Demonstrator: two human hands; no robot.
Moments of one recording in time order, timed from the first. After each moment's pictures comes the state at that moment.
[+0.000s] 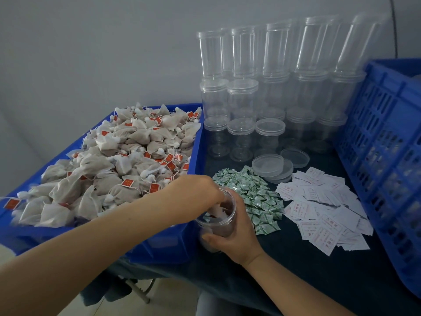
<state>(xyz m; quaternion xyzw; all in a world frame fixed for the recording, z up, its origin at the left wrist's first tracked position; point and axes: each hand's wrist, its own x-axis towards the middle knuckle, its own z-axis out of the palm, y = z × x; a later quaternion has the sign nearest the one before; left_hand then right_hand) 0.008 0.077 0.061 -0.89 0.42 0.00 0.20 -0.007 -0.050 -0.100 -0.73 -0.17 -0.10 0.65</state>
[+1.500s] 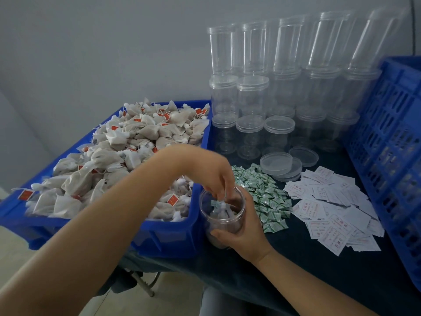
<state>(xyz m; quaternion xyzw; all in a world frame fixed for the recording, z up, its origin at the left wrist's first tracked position) 0.048 0.068 0.102 -0.89 0.31 0.32 0.00 -0.006 -0.051 -0.106 -0.71 -0.18 -0.09 0.67</state>
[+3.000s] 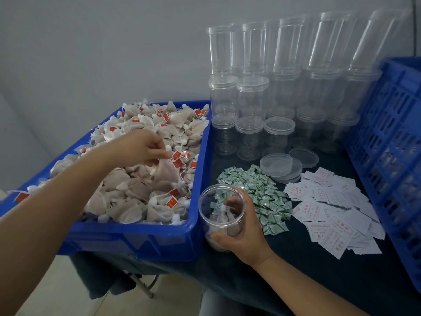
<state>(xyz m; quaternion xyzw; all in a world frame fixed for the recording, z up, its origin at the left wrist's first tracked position) 0.081 0.191 0.096 -0.97 0.11 0.03 -0.19 -0.002 -0.050 -0.113 -0.71 -0.19 -0.11 0.67</state>
